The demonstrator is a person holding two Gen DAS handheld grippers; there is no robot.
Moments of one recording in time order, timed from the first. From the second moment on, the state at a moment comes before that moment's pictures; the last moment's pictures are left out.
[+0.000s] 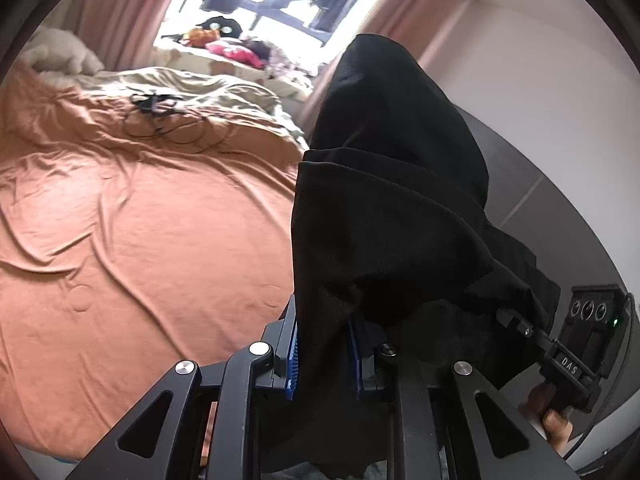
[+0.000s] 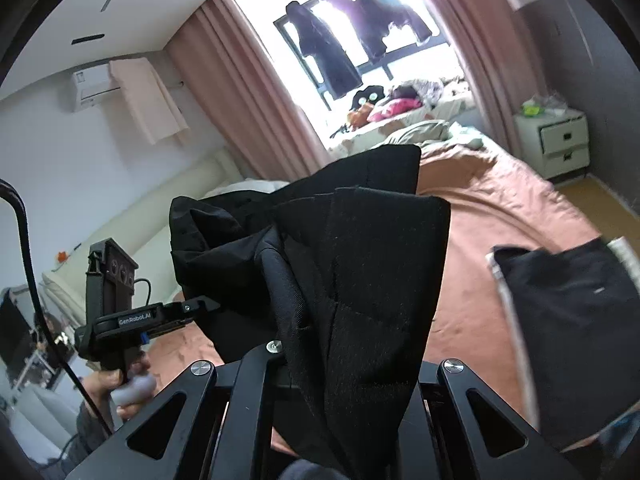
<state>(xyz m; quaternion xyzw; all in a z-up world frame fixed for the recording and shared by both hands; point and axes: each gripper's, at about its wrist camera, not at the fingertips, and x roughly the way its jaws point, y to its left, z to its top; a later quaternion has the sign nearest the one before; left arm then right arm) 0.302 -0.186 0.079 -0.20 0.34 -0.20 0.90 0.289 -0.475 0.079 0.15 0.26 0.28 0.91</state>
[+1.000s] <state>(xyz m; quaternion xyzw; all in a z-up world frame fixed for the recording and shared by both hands) 0.343 -0.427 0.102 -0.15 0.38 -0.33 0.85 0.282 -0.664 0.157 0.10 0.23 0.11 0.96</state>
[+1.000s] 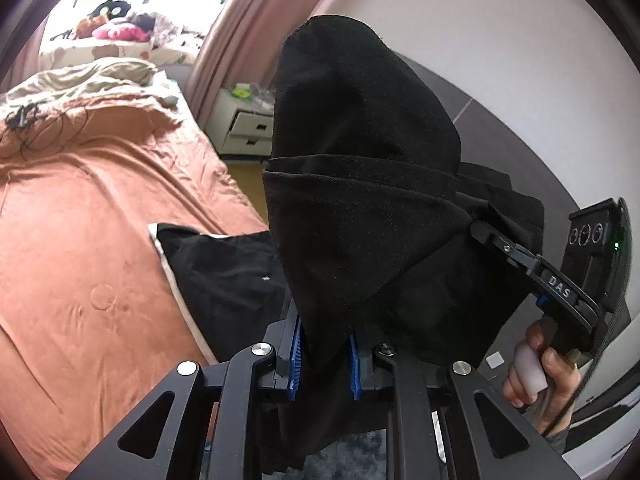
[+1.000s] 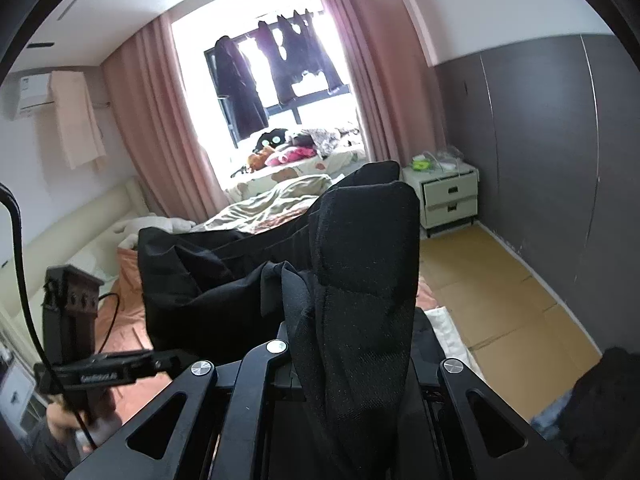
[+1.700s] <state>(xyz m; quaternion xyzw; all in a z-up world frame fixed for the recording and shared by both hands) 0.514 -0.433 0.013 -0.15 0.48 -0.30 0.81 0.464 -0.679 0.061 0.10 0.35 0.07 0.93</state>
